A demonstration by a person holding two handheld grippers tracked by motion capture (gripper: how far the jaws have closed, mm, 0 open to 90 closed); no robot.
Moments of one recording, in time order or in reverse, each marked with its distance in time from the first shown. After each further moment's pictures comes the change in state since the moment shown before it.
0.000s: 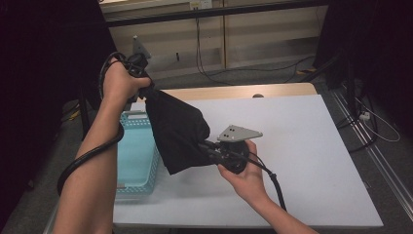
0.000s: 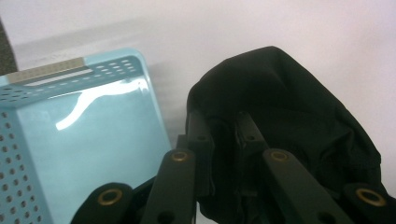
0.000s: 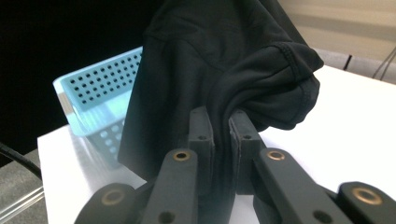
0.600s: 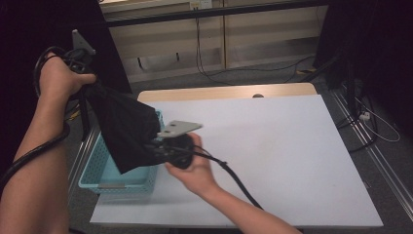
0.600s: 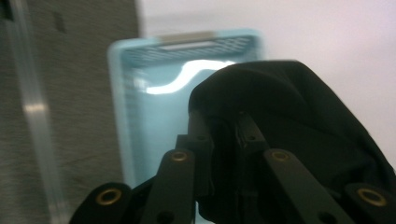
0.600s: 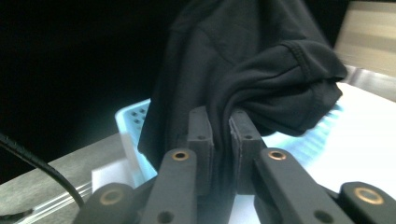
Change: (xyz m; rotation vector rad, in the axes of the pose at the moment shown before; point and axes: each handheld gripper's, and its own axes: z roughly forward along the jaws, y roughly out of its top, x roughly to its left) left arm 0.111 -0.036 -0.056 -0.075 0.190 -0.090; right arm 0.074 0.047 0.089 -0.010 0.205 -0.055
